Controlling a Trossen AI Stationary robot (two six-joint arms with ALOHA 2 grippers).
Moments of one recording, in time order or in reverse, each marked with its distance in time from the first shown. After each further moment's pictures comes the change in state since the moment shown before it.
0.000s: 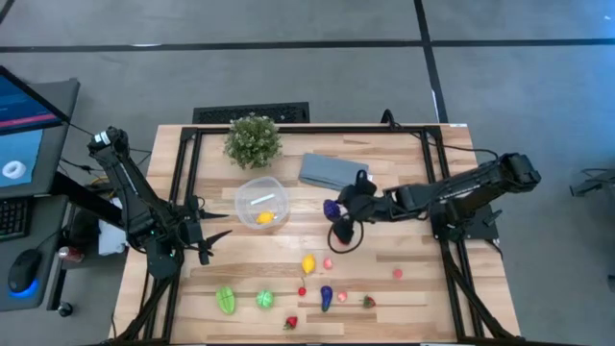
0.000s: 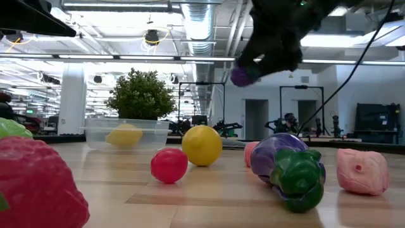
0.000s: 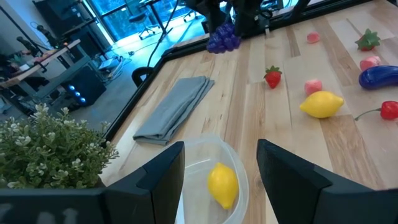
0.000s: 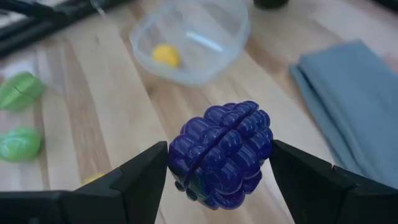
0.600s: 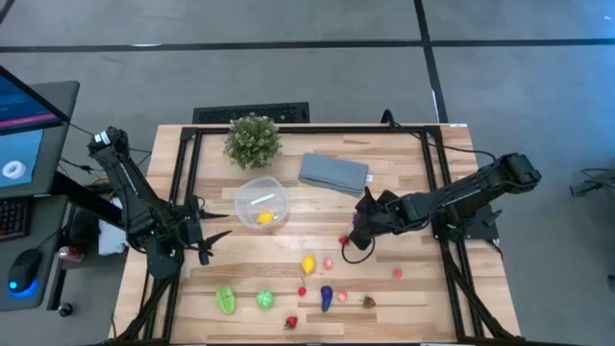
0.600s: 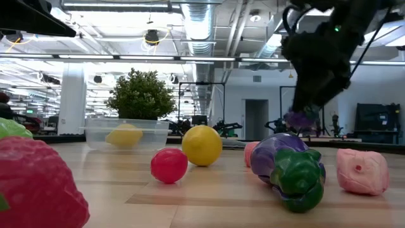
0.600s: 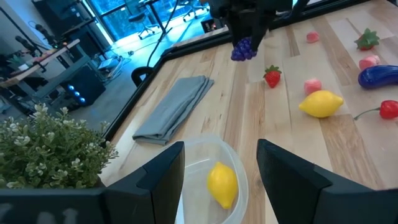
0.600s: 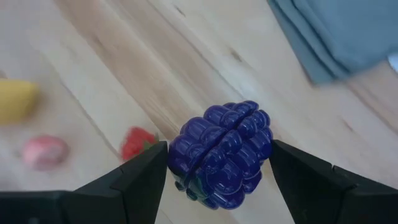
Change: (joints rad) left arm 0.000 0.000 0.000 -0.001 0.002 0.000; right arm 0.091 0.000 -0.063 -0.387 0.003 0.360
